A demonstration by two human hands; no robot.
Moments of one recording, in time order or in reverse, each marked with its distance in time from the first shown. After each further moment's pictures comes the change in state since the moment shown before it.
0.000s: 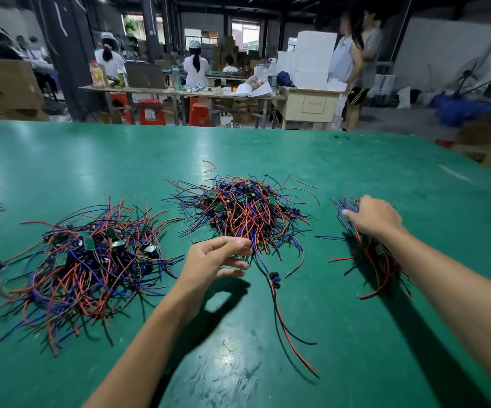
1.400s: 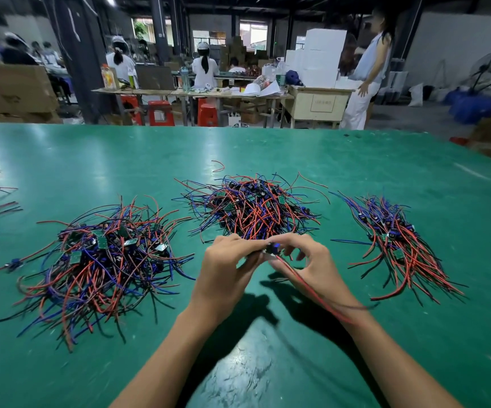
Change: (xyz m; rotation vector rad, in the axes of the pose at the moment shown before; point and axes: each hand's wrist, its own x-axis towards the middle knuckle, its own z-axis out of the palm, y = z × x) left_hand -0.003 -0.015 0.006 0.917 0.195 1.008; right_hand -0.148 -0.061 0.059 0.789 -0.086 -0.768
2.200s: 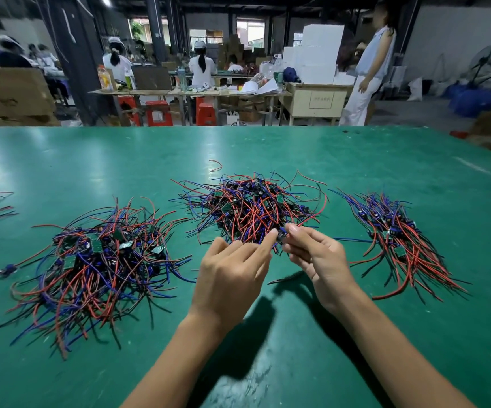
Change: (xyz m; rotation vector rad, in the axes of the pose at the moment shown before) left_hand 0.000 0.012 0.004 0.498 0.079 0.337; right_hand 0.011 -0.017 0.001 0.914 0.291 0.636
